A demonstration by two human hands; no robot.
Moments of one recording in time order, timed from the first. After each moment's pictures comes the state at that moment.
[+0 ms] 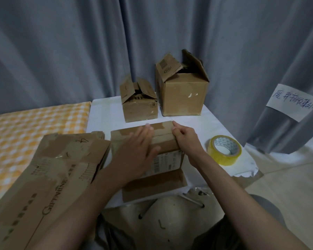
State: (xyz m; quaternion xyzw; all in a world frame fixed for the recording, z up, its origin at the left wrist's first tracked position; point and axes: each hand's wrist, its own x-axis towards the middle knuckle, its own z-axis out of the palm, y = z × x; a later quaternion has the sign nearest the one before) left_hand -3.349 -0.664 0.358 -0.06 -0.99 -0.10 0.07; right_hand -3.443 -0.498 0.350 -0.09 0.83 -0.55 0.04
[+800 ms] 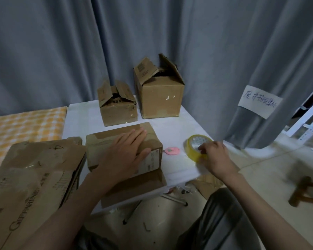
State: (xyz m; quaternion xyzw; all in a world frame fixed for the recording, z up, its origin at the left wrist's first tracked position) left_hand -3.361 -0.642 0.359 -0.11 -0.98 -0.11 0.08; right_hand -3.431 -0.346 0.324 -0.10 0.99 -0.06 -0.02
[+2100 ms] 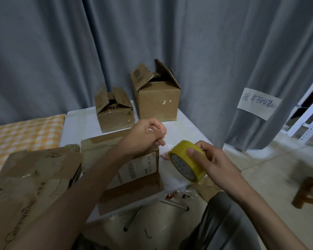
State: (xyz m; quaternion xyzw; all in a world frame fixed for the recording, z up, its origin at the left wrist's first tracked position) left_hand -3.387 -0.585 0.438 -0.05 -0.83 -0.55 -0.01; right_hand -3.361 -0.366 0.393 -0.19 0.81 -0.56 0.01
